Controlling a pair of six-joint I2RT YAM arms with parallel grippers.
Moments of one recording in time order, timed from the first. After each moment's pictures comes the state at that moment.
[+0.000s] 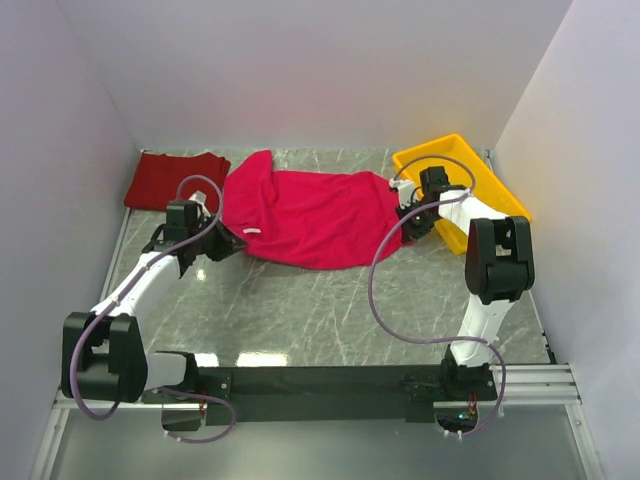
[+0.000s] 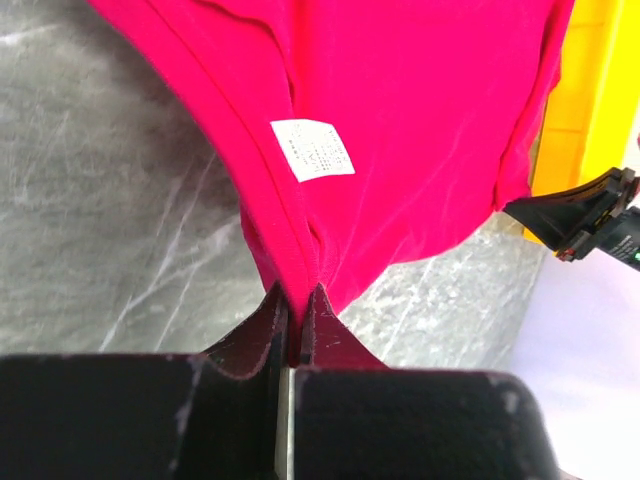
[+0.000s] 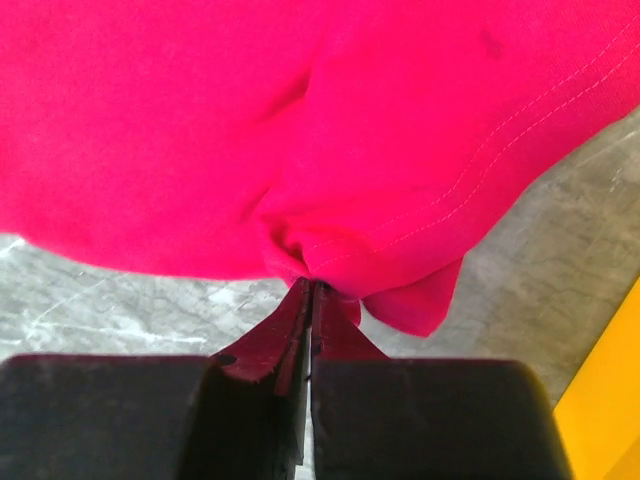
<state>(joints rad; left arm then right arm) -0.09 1.27 0.75 -0.22 0.36 -0.77 0.07 1.90 1.29 -0.60 -0.32 -0.46</state>
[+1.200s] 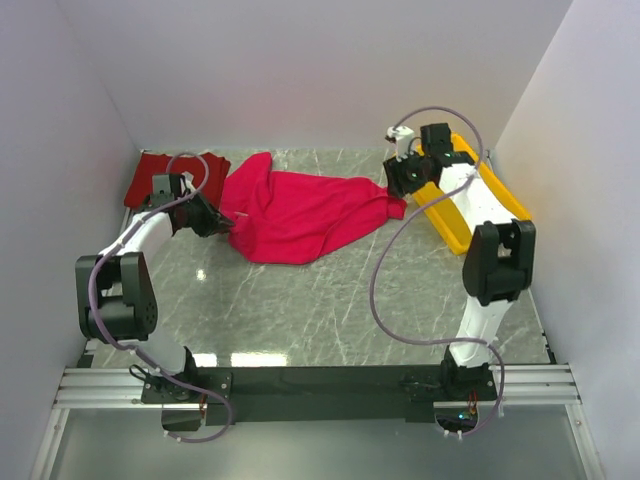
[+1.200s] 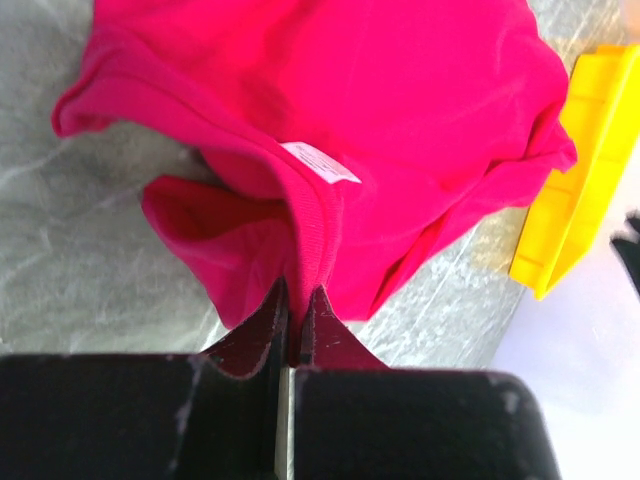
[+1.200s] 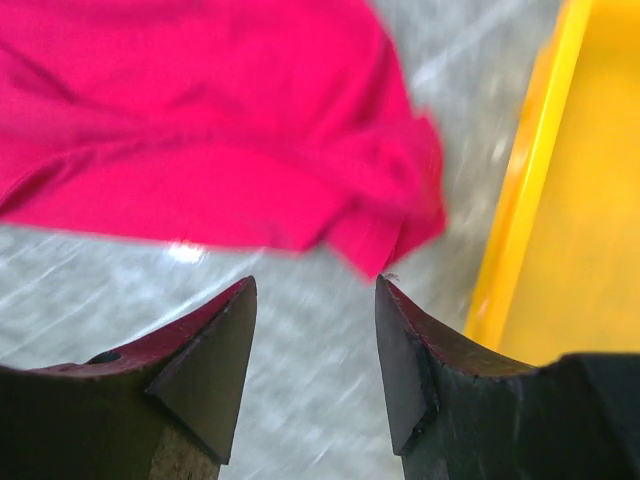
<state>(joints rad) 0.08 1.62 1.07 -0.33 0.49 -0.68 0.11 1.87 1.60 -0.62 -0.35 -0.36</state>
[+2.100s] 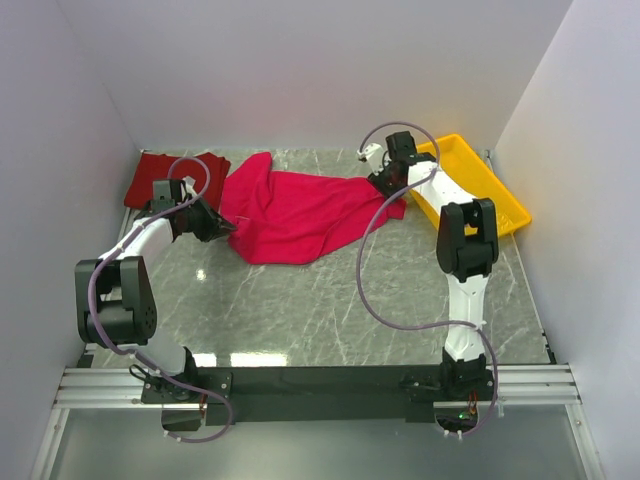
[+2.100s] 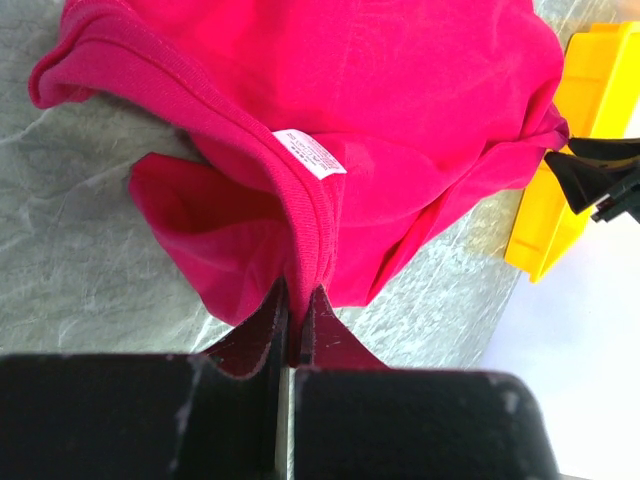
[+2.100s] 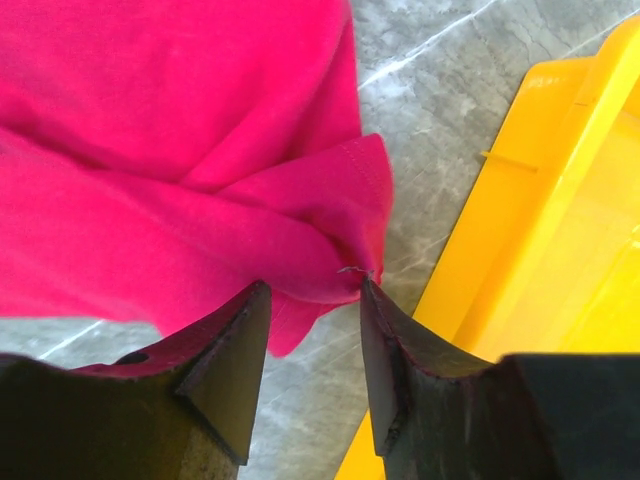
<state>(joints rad) 0.08 1.58 1.00 -0.30 0.53 -0.68 0.22 2.17 1.81 -0.63 -0.03 -0.62</state>
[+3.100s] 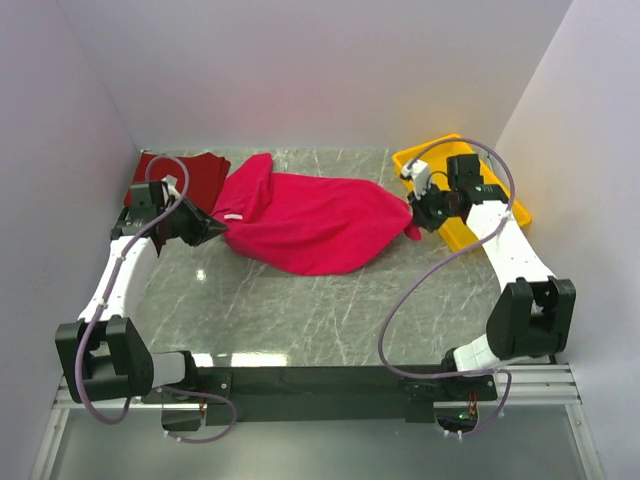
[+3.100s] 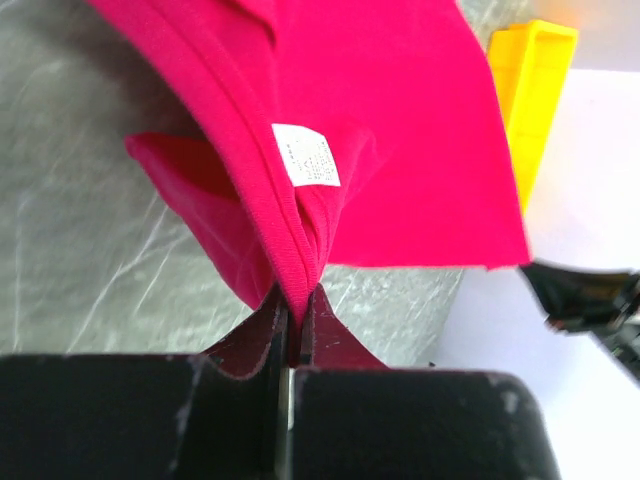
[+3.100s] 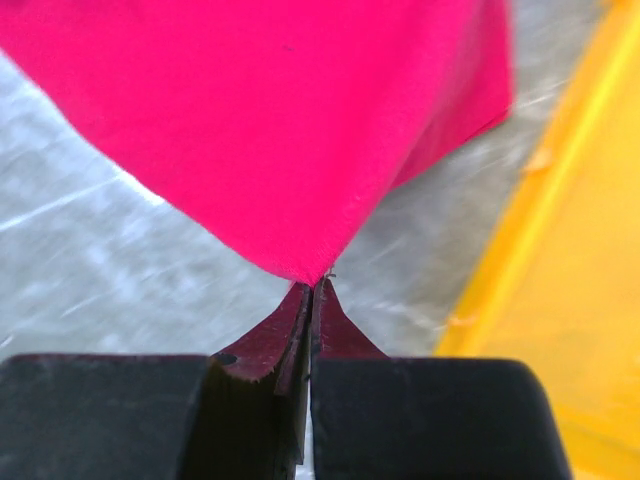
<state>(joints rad) 0.11 1.27 0.99 -0.51 0.53 -0.76 0.05 1.50 1.29 -0.75 -0.43 -0.65</state>
